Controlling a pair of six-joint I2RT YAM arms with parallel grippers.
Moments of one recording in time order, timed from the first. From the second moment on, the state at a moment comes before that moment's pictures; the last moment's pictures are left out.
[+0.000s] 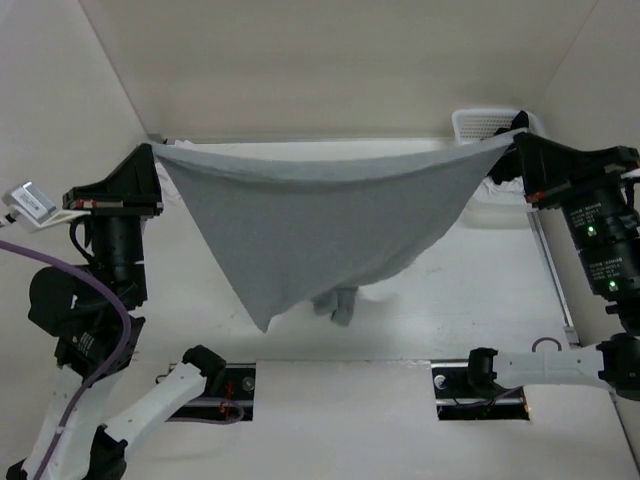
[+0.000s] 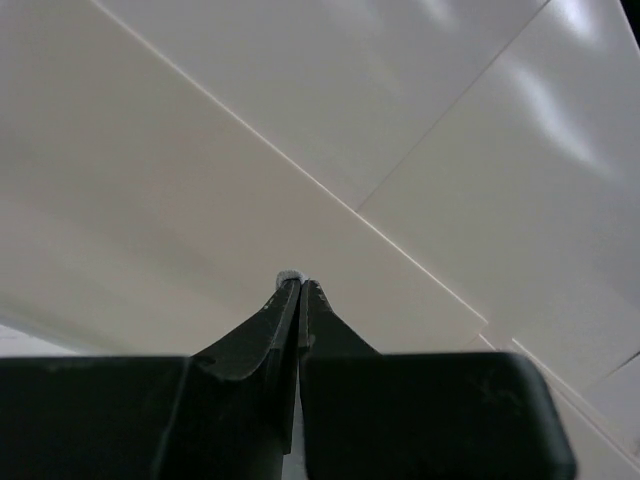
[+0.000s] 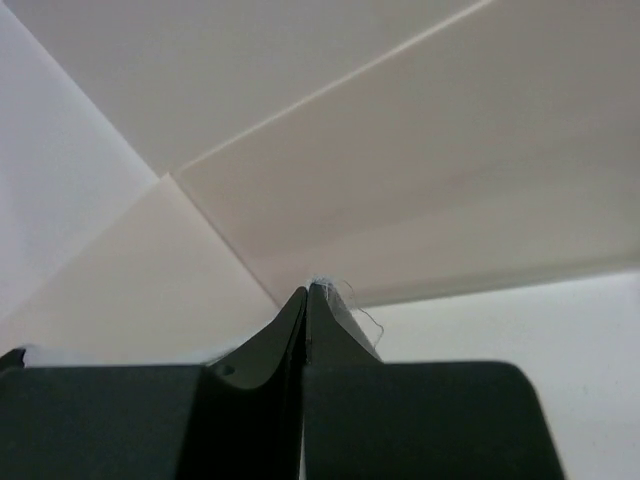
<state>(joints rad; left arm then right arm) -0.54 0.59 1.23 -0.06 -0.56 -0.52 1.30 0.83 1.63 -0.23 0.99 0.08</state>
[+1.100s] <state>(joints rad) -0.13 1.51 2.16 -0.16 -0.31 -0.50 0.45 1.78 2.72 -0.39 0.31 0.17</state>
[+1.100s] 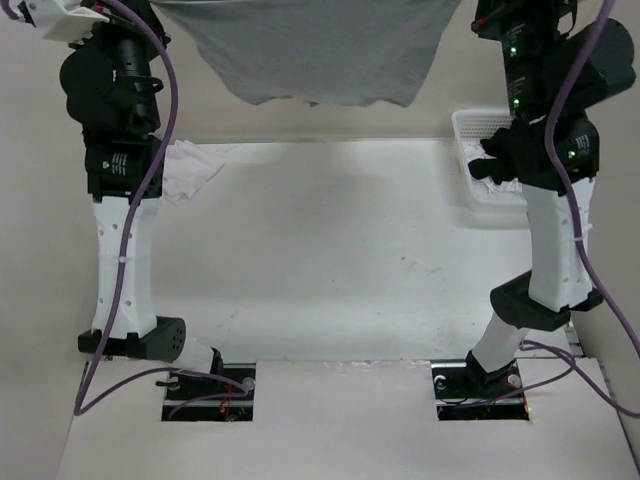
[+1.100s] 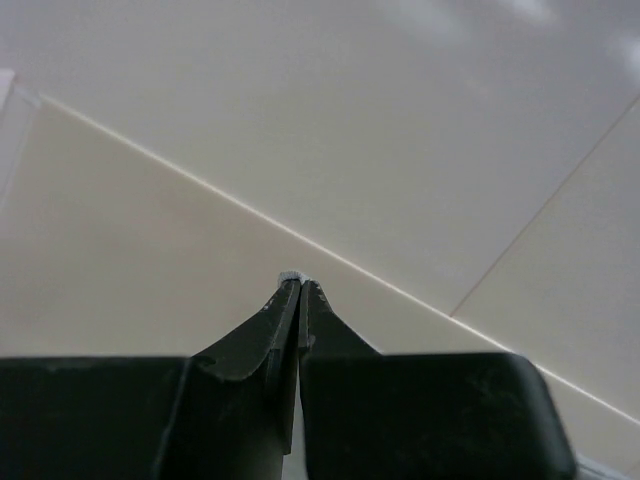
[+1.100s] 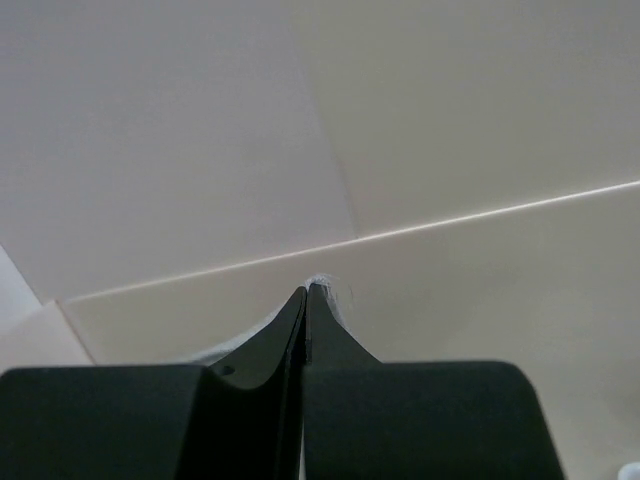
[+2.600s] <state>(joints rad) -0.41 0.88 0.79 -0.24 -0.61 -0.70 0.64 0.81 0.75 -0.35 0.47 0.67</state>
